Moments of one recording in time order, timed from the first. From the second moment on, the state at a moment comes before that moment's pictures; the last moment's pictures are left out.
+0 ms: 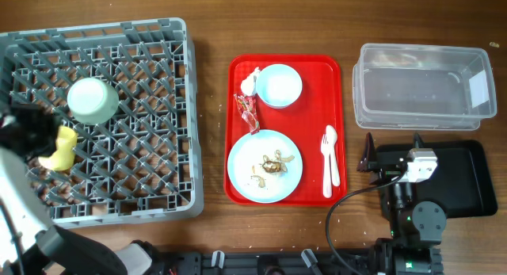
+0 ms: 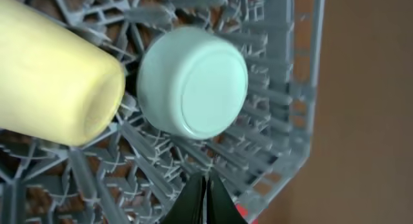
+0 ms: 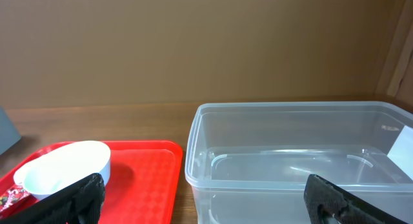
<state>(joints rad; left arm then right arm) 0.73 1.46 1.18 -0.79 0.48 -0.78 -0.08 0.02 0.01 0.00 -0.08 0.04</state>
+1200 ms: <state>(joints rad) 0.72 1.46 1.19 -0.88 -0.26 -0.65 -0.08 0.02 0.01 0.00 -0.08 0.04</state>
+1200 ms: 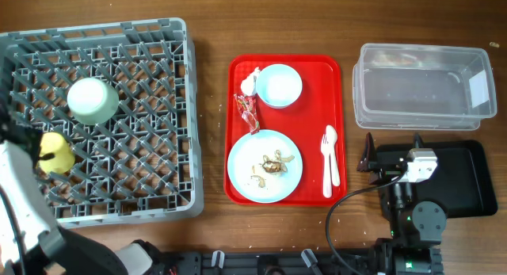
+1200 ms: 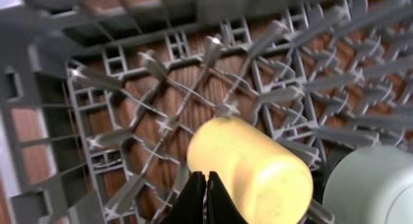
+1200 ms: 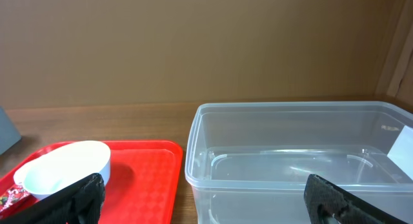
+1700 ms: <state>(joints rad) 0.71 1.52 1.19 -0.81 0.05 -0.52 -0.08 0.02 0.01 0.00 -0.08 0.04</state>
